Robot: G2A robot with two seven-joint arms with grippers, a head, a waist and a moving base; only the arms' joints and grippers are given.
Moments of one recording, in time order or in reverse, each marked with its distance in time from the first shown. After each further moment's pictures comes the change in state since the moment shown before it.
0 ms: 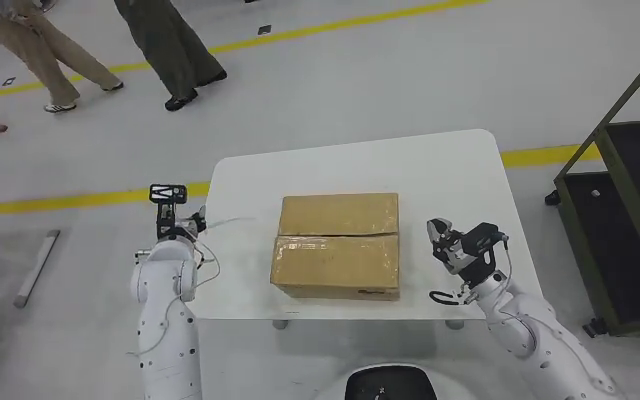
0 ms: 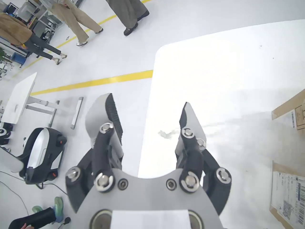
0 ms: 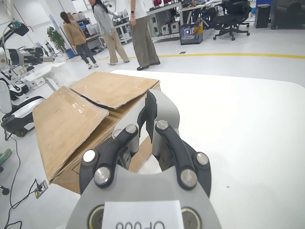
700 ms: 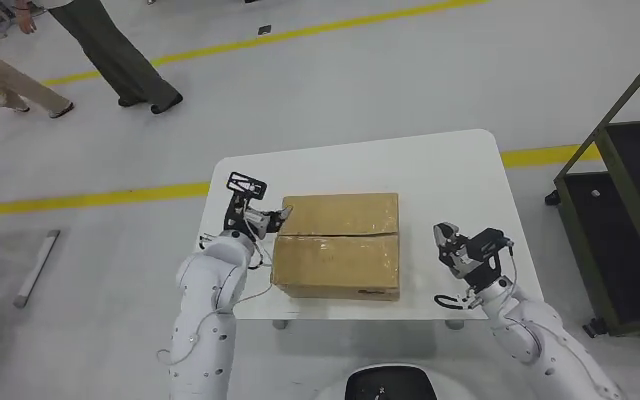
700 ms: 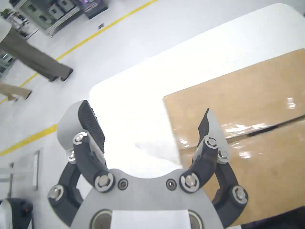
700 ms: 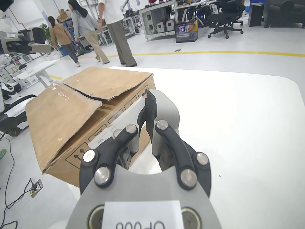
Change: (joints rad) left arm 0.054 -0.023 0.325 -0.228 -0.240 -0.182 -0.054; right arm -0.043 0.008 0.028 -0.002 -0.022 0.024 -0.015
